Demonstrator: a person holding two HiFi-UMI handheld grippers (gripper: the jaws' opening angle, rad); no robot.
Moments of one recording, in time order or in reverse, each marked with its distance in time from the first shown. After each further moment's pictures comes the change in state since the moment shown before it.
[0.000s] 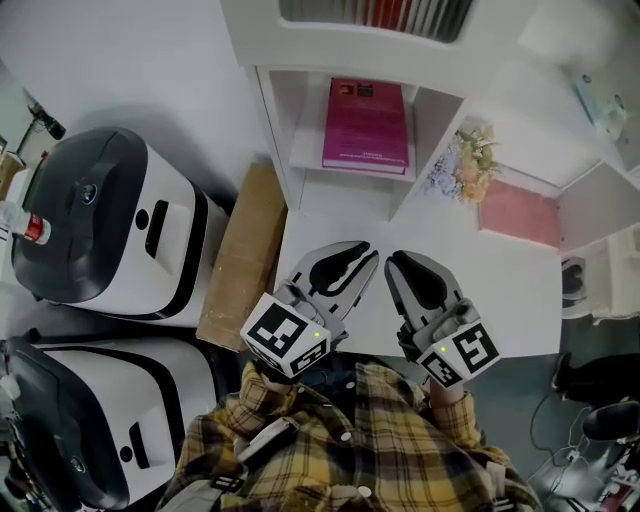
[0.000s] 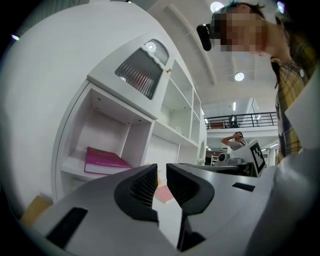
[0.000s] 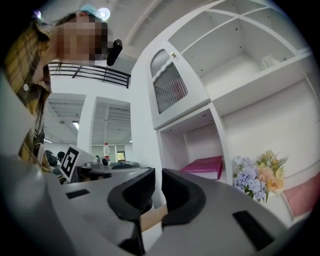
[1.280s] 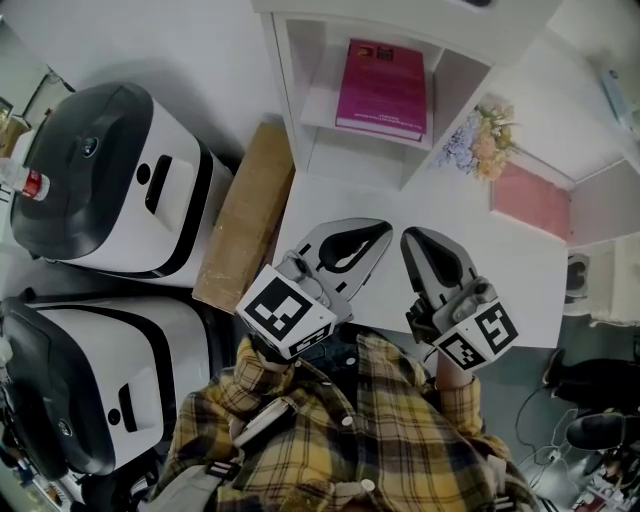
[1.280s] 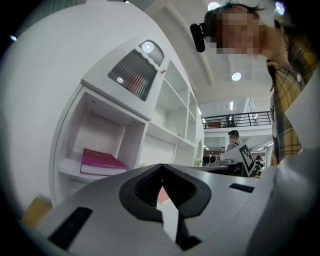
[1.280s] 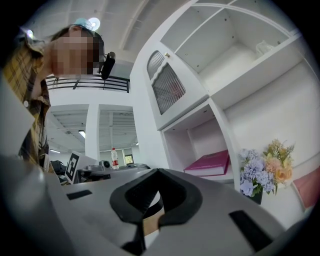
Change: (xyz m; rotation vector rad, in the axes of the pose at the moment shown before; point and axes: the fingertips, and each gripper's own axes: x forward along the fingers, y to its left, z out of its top) left arm -0.004 -0.023 0.002 0.022 -0.002 -0.030; right arm -0.012 0.001 0.001 0.086 -0.002 0.085
